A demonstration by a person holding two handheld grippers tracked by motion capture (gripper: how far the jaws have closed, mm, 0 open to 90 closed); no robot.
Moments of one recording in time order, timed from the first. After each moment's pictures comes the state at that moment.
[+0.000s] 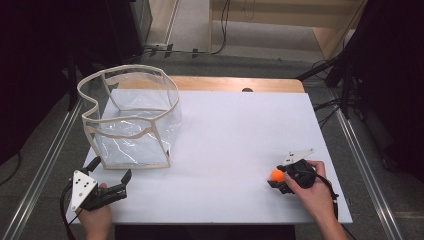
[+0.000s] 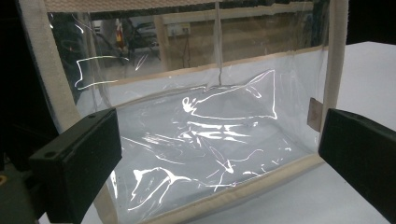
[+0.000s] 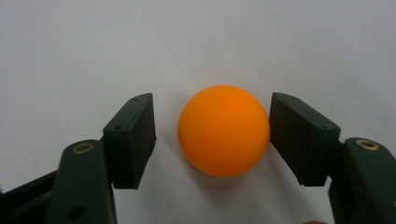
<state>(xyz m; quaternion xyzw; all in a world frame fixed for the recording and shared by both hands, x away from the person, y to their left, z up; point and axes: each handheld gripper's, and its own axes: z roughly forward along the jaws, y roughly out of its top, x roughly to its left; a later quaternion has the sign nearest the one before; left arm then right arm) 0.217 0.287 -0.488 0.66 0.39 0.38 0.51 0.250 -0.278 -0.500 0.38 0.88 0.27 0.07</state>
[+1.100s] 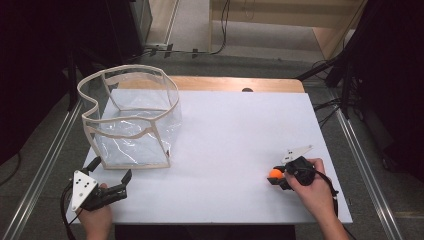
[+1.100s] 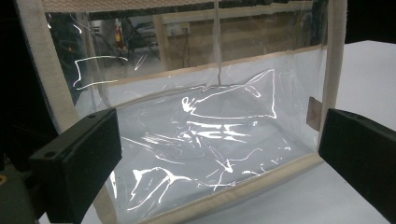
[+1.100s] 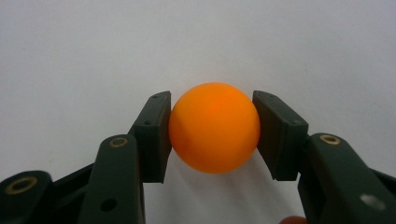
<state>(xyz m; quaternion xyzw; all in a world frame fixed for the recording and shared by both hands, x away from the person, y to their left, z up) 0.216 0.286 -0.488 0.66 0.39 0.38 0.51 0.256 -0.276 -0.491 0.36 0.89 0.27 0.05</state>
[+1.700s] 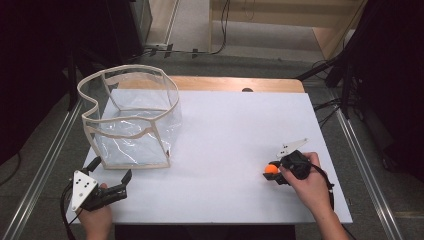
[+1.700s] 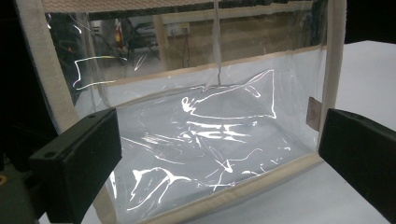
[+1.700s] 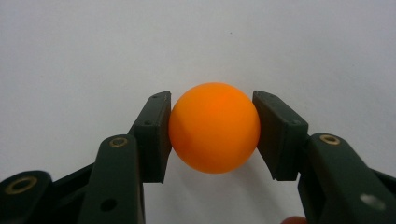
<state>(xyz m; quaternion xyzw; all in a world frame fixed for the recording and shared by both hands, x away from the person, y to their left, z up) 0.216 0.286 -0.488 0.66 0.39 0.38 0.51 0.270 -0.264 -0.480 0.35 0.89 0.28 0.04</state>
